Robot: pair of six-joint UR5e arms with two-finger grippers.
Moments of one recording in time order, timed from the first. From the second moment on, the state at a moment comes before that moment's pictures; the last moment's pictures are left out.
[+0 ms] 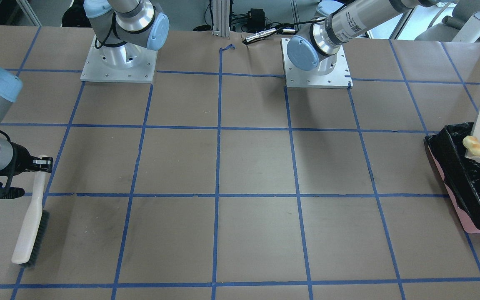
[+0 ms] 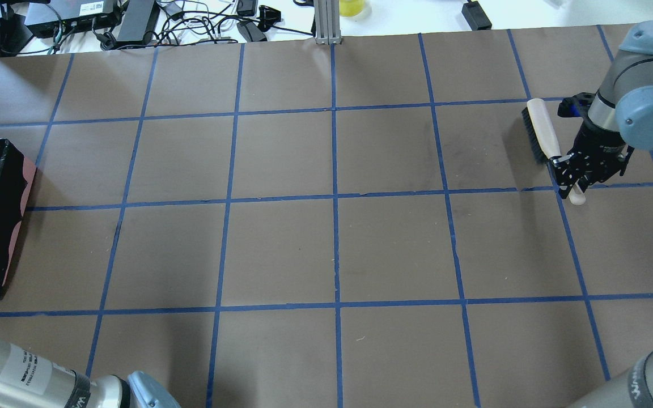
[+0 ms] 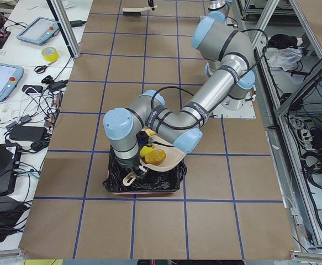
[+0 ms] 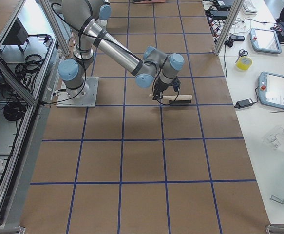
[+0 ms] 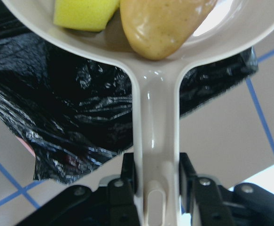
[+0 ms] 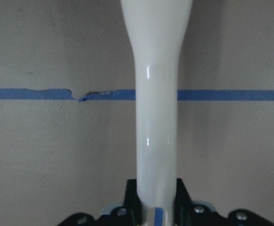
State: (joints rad) left arm -0.66 -2.18 -1.00 -1.39 1.73 3.08; right arm 1.19 -1.21 1.77 -1.87 -1.69 -0.39
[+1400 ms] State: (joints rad) left arm -0.73 -2.17 -1.01 -1.15 1.72 3.28; right arm 1.19 -1.25 1.74 -1.85 -1.69 -0.38
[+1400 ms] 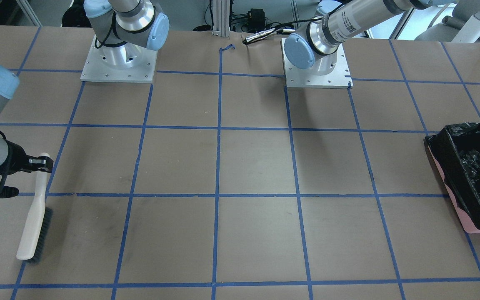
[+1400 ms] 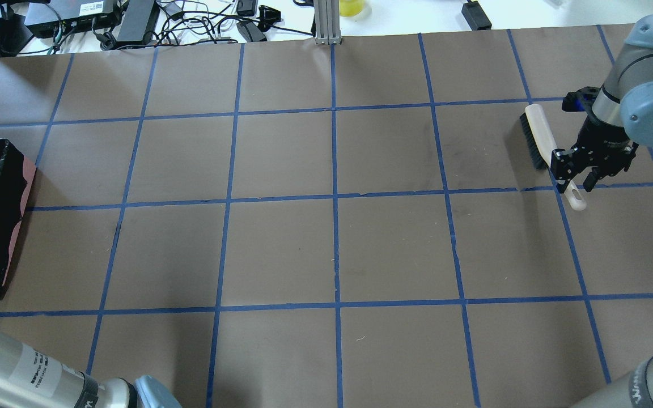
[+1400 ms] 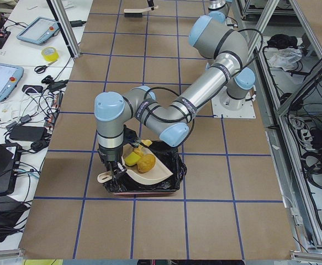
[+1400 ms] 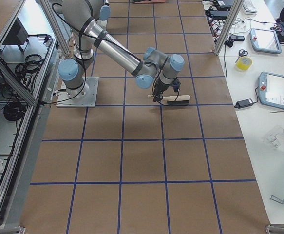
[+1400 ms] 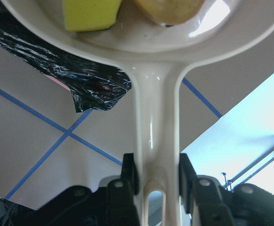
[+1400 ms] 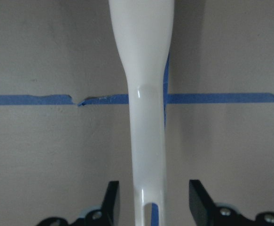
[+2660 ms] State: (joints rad) left arm -0.74 -2.01 -1.39 -0.68 1.69 3.37; right arm 1.33 -1.52 1.36 -1.33 -1.58 -0.17
